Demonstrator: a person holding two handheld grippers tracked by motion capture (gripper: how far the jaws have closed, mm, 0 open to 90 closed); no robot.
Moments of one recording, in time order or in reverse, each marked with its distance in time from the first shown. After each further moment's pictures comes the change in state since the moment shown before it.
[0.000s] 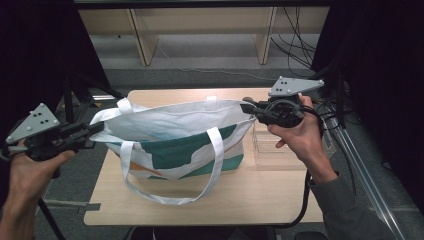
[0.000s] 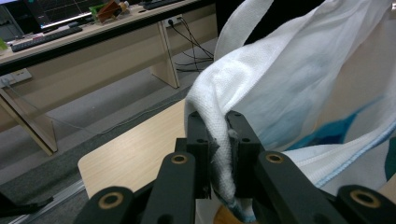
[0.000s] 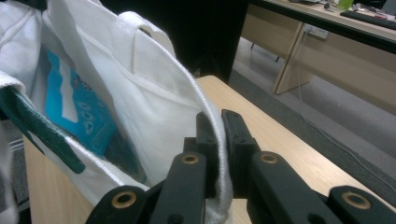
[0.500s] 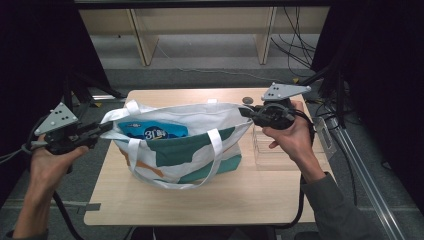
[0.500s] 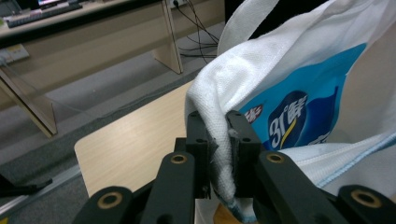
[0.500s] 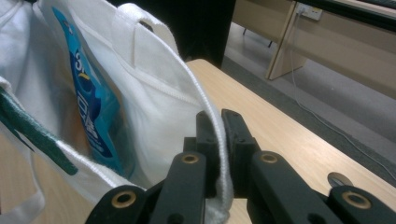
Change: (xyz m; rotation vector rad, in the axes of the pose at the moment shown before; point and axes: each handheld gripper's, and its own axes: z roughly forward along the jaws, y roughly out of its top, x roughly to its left) left arm 0.014 -0.024 0.036 0.063 0.024 -0.034; right arm -0.009 -0.023 0.025 0.054 -0.019 0.024
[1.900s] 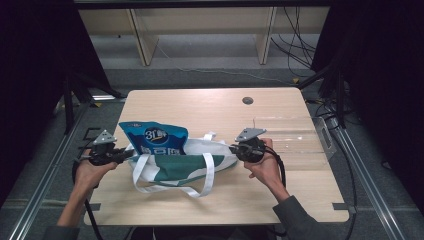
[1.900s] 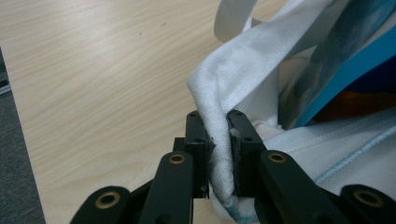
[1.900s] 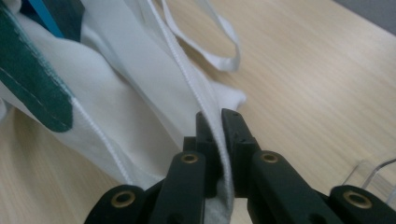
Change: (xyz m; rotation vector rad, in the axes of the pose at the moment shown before) left arm 0.021 -0.122 0.097 0.331 -0.040 -0.084; right arm 0.022 -0.125 0.097 0.289 -0.038 0.006
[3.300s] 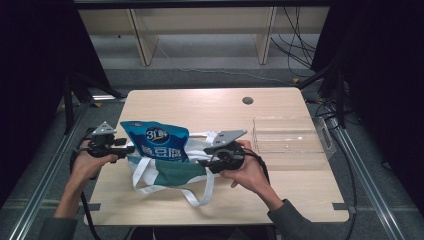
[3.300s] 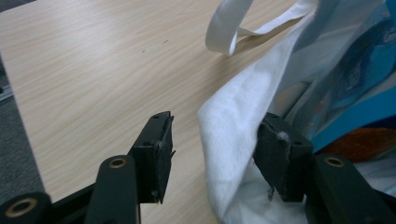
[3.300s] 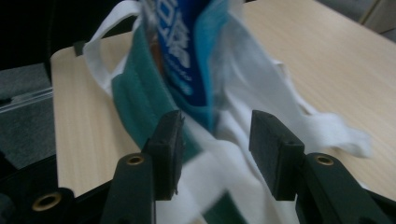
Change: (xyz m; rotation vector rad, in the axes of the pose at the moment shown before) left arm 0.014 0.023 0.000 0.014 -0.041 0.020; right arm 0.066 0.053 -0.011 -0.119 0.270 -0.081
